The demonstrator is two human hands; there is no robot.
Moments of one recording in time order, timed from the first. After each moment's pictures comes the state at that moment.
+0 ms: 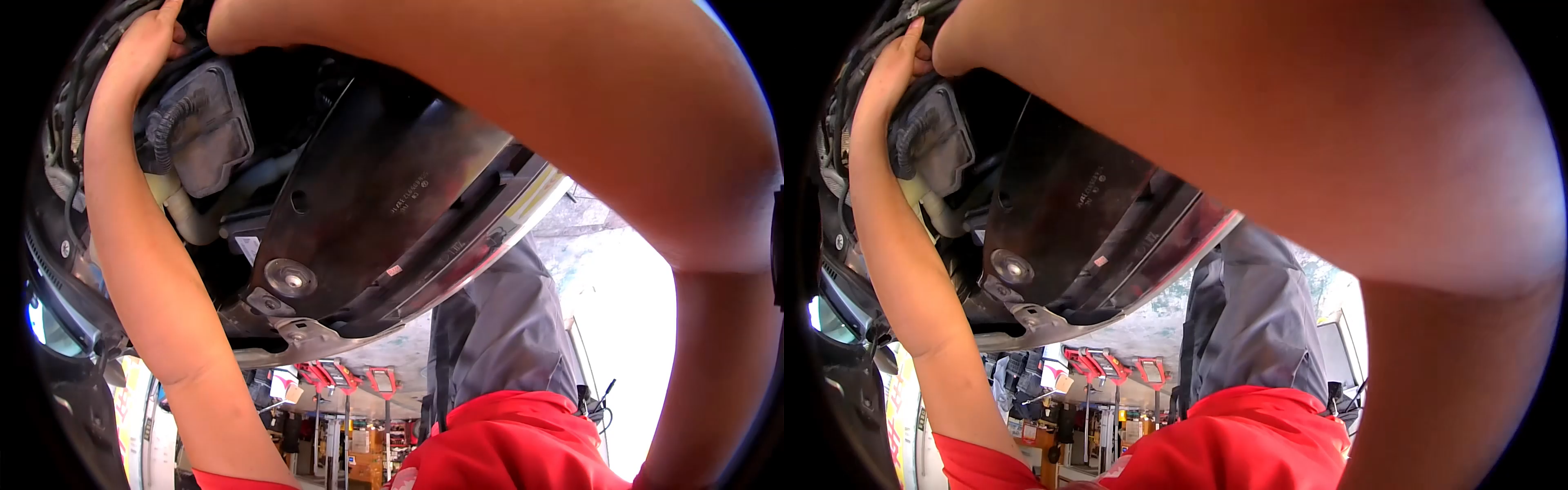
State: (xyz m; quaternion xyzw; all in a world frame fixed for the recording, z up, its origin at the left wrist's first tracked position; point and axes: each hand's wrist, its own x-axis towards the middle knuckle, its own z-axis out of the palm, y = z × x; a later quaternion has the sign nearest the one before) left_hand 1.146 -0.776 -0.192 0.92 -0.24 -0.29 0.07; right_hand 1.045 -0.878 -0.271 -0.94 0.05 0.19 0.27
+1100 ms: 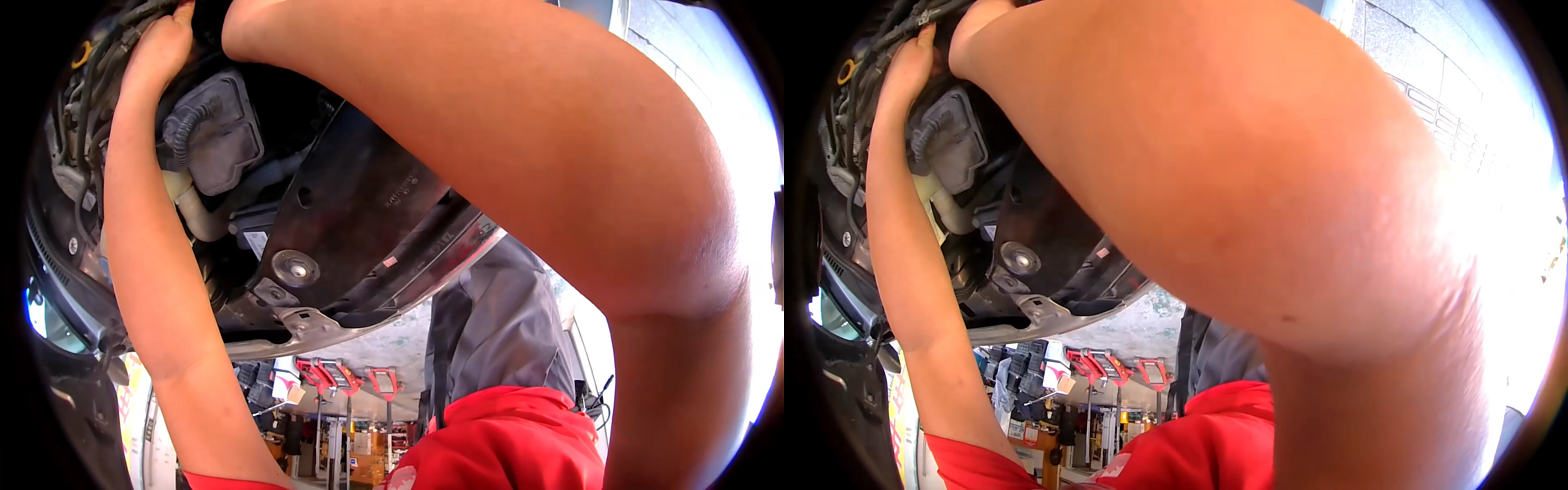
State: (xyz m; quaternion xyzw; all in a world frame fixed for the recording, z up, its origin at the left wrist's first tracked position) left_hand 1.136 -0.792 -0.195 0.94 -0.27 -0.20 -0.03; right_hand 1.047 -0.875 -0.249 -0.95 0.15 0.25 0.14
